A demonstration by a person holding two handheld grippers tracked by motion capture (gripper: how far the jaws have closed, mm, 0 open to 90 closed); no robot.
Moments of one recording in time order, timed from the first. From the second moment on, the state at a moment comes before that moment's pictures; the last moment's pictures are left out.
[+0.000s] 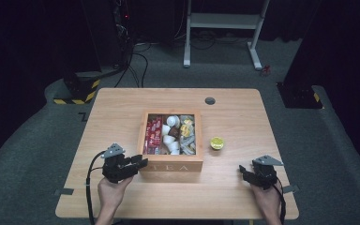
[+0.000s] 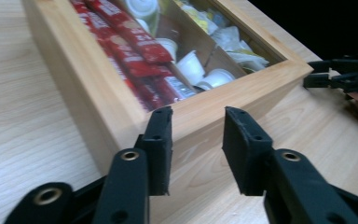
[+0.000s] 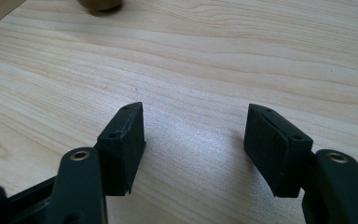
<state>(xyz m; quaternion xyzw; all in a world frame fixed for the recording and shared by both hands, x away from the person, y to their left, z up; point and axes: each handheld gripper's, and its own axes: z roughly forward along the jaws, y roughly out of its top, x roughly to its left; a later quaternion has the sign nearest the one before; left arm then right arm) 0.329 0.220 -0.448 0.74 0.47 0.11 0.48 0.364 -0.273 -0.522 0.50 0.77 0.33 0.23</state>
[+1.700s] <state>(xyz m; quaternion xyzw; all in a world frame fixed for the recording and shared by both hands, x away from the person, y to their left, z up) 0.325 0.275 -0.503 0.71 0.57 0.19 0.37 0.364 -0.273 -0.522 0.50 0.77 0.33 0.23</state>
